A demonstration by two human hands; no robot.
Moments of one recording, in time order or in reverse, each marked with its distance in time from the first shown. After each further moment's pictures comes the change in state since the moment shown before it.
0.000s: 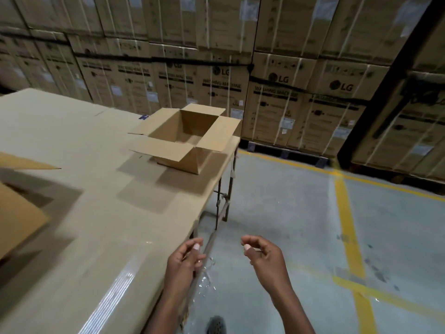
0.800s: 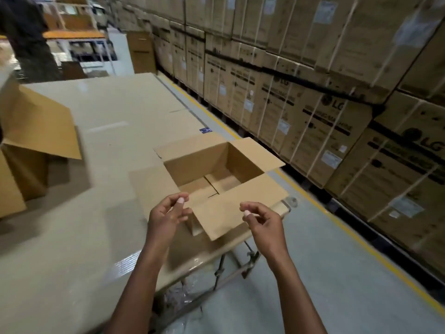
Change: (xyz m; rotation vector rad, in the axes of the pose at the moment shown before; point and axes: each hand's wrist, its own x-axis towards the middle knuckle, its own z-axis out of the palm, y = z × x) left_hand 0.315 0.162 0.161 -0.105 0.622 0.257; right_hand 0.485 -0.153 0.016 -0.055 -0.595 -0.327
